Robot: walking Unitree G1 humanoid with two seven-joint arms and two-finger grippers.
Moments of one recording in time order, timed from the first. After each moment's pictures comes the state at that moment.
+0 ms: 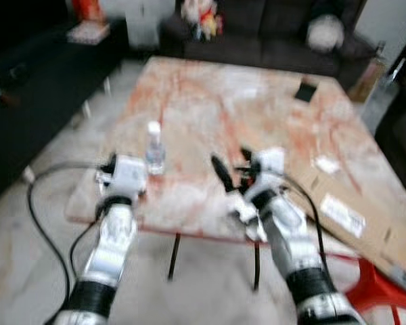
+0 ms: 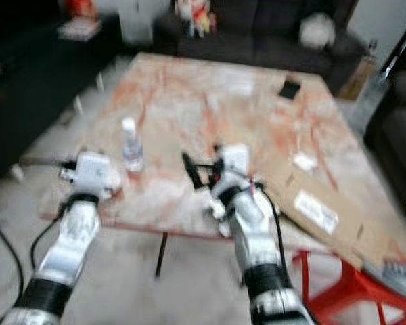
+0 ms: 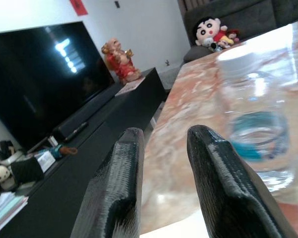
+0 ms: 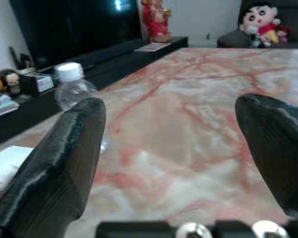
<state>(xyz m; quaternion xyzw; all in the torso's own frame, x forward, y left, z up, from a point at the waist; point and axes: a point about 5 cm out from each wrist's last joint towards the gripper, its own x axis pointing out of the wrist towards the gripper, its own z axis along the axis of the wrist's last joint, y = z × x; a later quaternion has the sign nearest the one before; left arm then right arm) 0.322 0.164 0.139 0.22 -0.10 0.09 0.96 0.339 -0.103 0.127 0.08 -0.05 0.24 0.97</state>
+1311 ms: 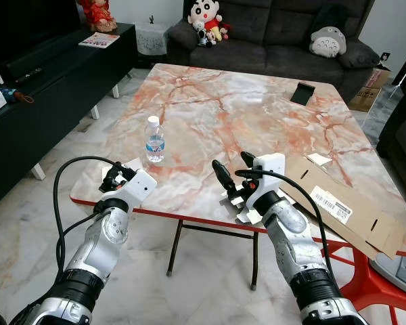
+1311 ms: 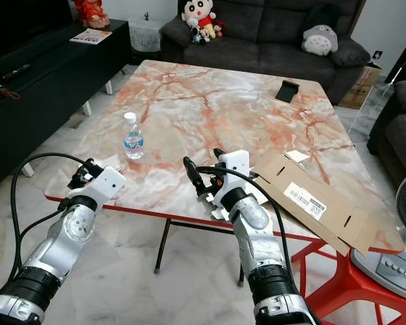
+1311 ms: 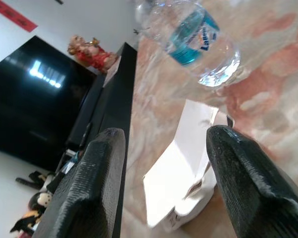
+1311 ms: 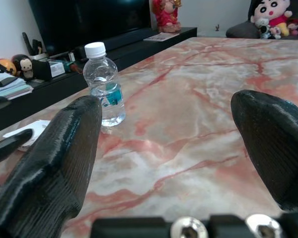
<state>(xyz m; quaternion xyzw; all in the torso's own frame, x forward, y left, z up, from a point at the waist) 0.339 0.172 0.114 0.44 0.01 0.00 0.90 0.335 -0.105 0.119 0.07 -0.03 0.26 0.96</state>
